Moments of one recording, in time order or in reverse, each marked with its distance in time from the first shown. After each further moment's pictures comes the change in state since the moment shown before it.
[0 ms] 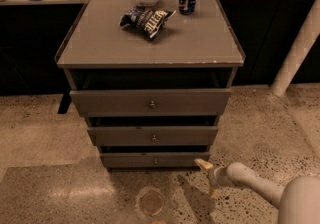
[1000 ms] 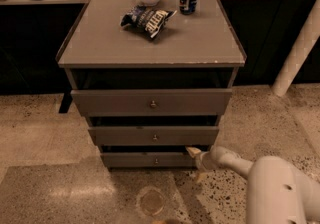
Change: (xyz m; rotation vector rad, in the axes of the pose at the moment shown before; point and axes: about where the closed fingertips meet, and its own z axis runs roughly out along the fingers) arm -0.003 -0.074 0.042 0.009 0.028 0.075
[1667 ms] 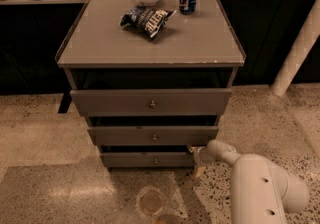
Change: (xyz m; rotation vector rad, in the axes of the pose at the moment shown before) arm 0.019 -0.027 0.029 -0.030 0.021 0.036
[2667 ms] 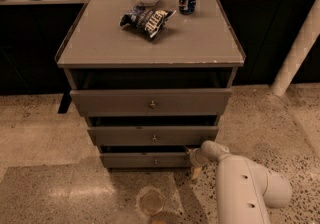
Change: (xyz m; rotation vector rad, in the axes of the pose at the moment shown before) arm 0.004 0.009 0.041 -0.050 0.024 0.018
